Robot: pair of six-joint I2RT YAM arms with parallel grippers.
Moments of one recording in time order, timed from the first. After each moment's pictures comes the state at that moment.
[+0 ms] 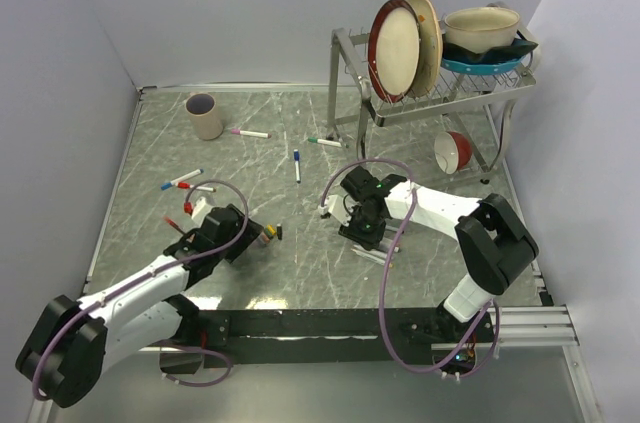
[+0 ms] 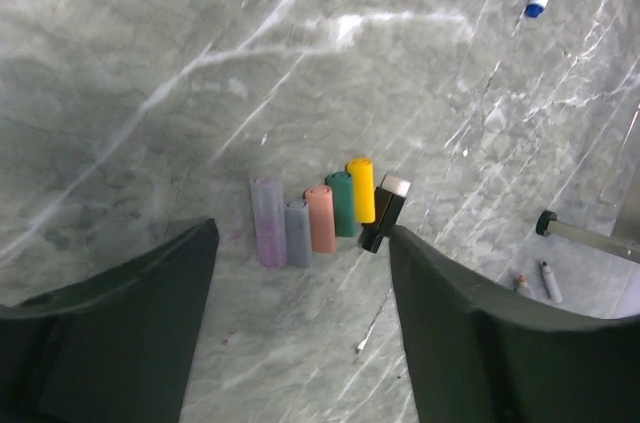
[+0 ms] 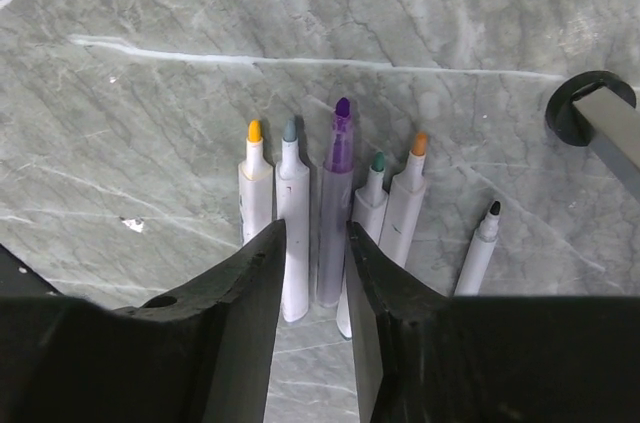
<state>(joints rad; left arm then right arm) -0.56 0.95 0.30 -0.12 -0.23 -1.22 0.68 1.61 0.97 -0.75 -0.16 -0.54</state>
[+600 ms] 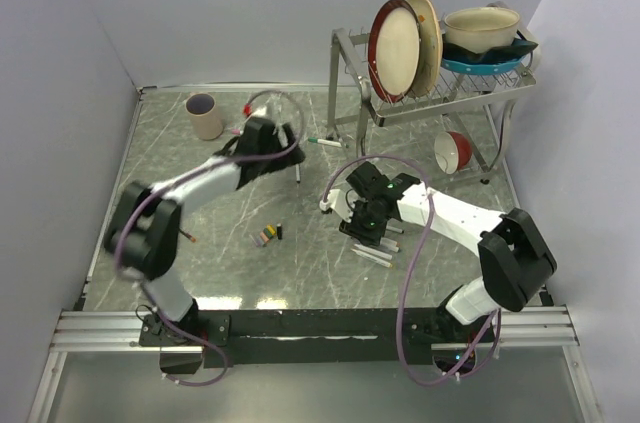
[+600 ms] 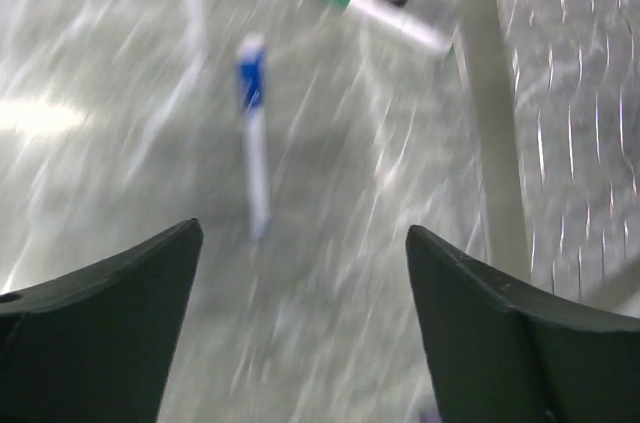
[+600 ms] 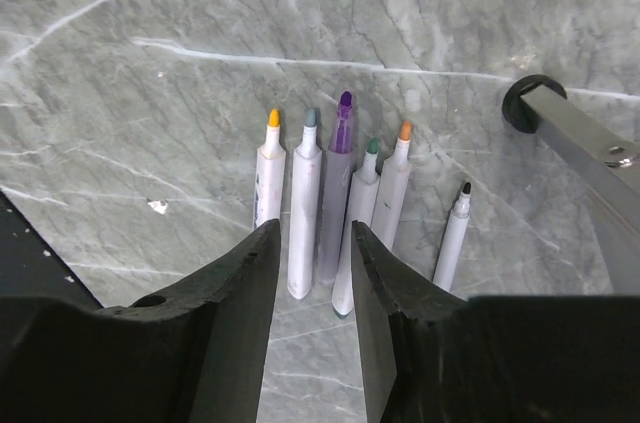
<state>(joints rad) -0.48 1.64 1.06 -0.07 -0.05 -0.72 0.68 1.50 0.97 -0.76 -0.19 -0.57</state>
